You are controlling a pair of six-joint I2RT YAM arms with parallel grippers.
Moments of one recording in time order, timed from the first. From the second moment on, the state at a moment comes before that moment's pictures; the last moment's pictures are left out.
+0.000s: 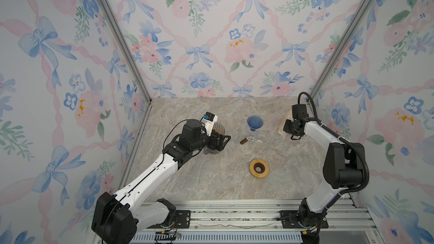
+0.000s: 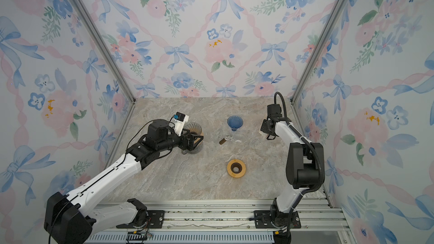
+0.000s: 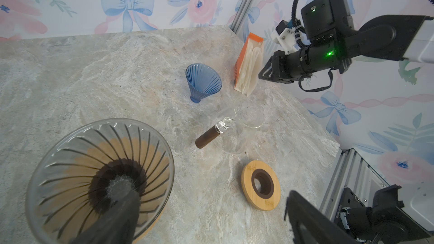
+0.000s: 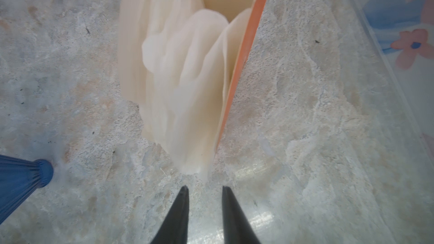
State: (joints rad) left arm -0.54 1.17 0.91 -0.20 0.30 -0.26; right arm 0.01 1.76 1.25 -0.52 0.18 0.34
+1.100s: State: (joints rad) left arm -0.52 1.19 0.93 -0.20 0.30 -0.27; right arm 0.01 1.87 1.35 -0.48 0.23 0.27
